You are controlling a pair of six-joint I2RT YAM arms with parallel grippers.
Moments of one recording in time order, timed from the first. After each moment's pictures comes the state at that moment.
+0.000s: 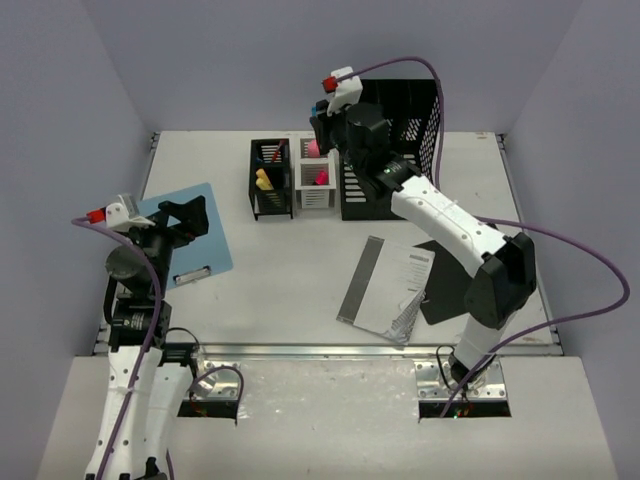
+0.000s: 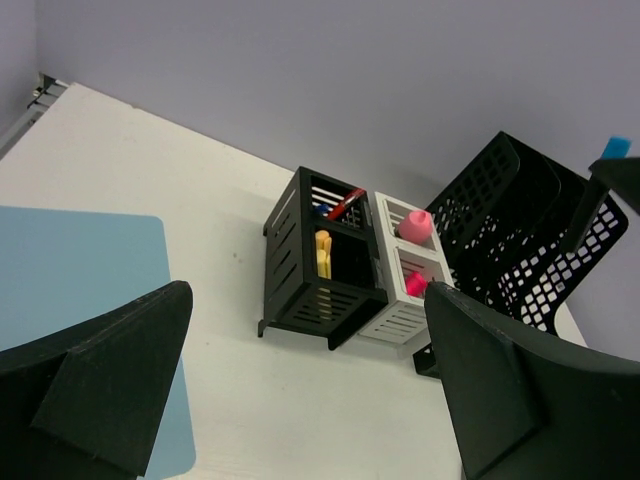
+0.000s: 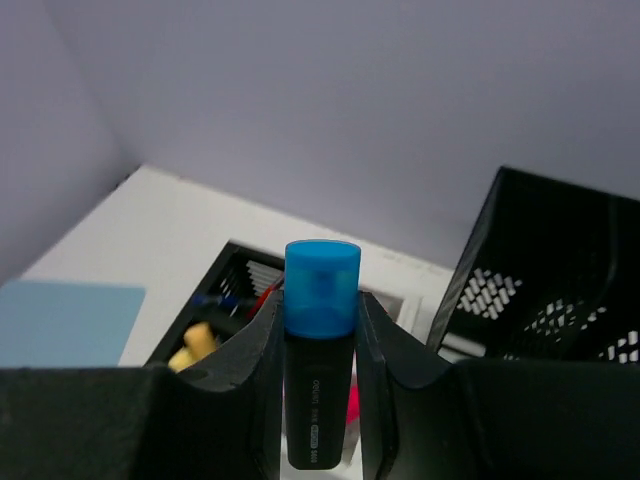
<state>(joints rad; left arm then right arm) 0.07 0.48 0.59 -0.07 0.00 -0.49 0.66 1.77 1.64 0.05 0.22 0.01</state>
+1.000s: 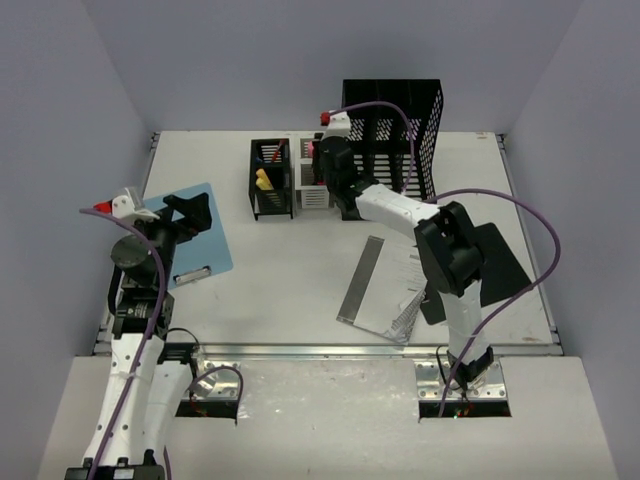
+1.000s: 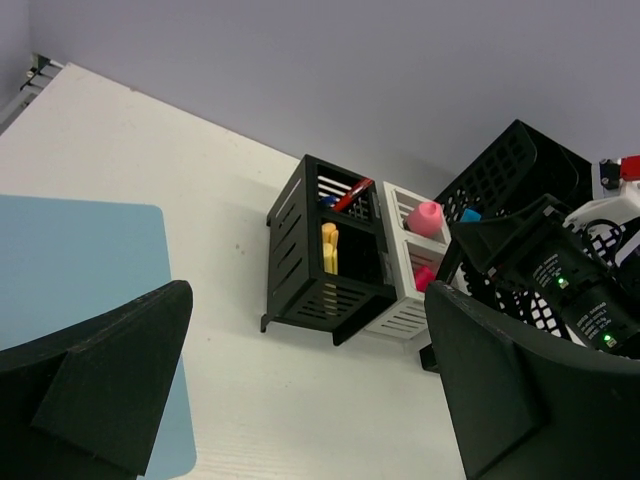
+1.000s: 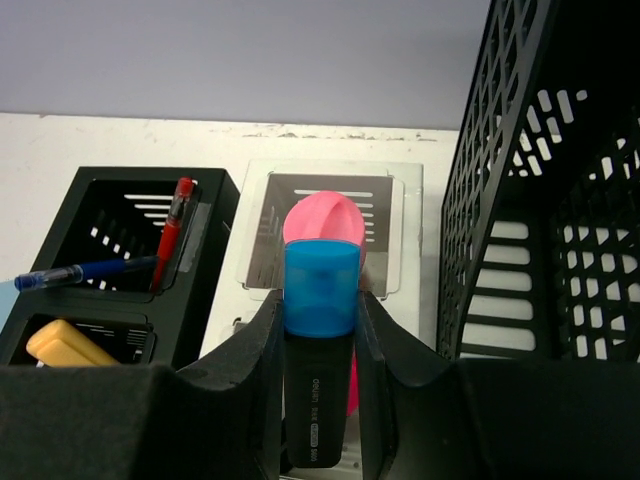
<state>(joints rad) 0.07 0.56 0.58 -0.02 0.02 -0.50 0.62 2.10 1.56 0.32 0.45 0.22</state>
